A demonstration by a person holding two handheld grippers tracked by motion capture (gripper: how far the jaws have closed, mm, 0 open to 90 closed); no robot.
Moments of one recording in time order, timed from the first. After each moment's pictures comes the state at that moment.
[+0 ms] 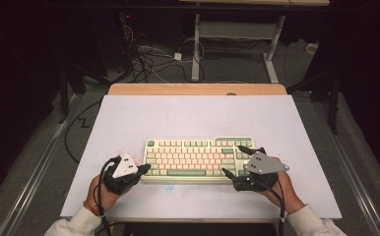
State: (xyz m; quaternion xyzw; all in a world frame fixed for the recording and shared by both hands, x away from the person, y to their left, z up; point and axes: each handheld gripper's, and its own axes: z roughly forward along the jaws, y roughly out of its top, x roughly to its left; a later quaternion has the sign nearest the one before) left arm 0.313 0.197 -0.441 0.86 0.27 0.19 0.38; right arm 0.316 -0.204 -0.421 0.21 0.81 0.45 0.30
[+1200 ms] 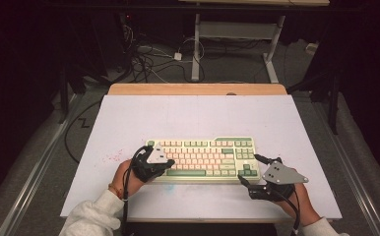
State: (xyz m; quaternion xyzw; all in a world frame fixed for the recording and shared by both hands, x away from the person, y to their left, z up) left arm 0.352 0.130 -0.441 0.91 0.21 0.15 0.33; right arm 0.297 -0.239 -0.432 0.24 0.81 0.44 0.31
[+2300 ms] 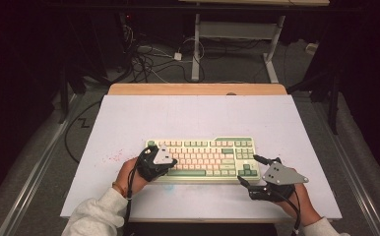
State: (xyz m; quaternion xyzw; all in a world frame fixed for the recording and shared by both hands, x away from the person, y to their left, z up) left arm 0.353 0.126 -0.442 0.91 0.21 0.17 0.32; right arm 0.297 -0.239 -0.431 0.23 0.81 0.44 0.31
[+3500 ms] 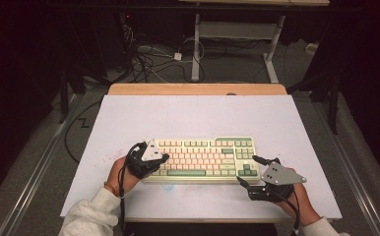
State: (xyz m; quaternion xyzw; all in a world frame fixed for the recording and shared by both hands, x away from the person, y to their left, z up) left arm 0.354 0.147 -0.436 0.89 0.23 0.19 0.34; right arm 0.297 -0.237 -0.434 0.23 0.82 0.43 0.30
